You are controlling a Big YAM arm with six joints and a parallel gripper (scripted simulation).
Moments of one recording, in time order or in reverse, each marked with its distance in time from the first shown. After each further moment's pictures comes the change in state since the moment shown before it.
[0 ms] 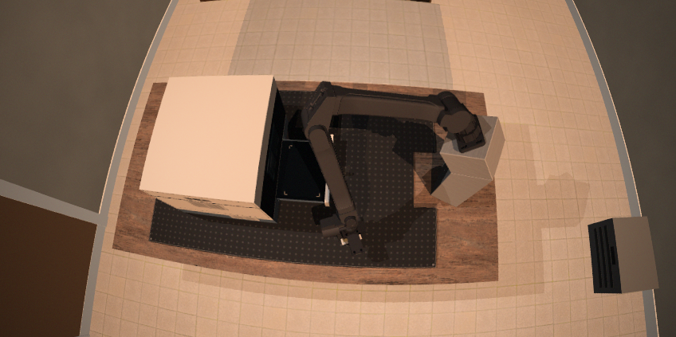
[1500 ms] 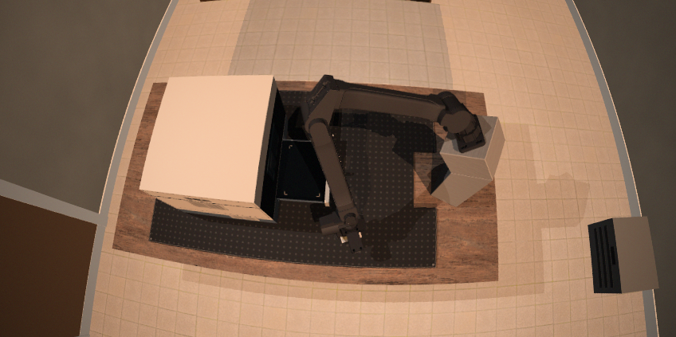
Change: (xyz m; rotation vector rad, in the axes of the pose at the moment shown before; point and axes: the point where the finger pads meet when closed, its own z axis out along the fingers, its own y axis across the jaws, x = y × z) arm 0.006 0.001 -0.019 -0.006 0.004 0.010
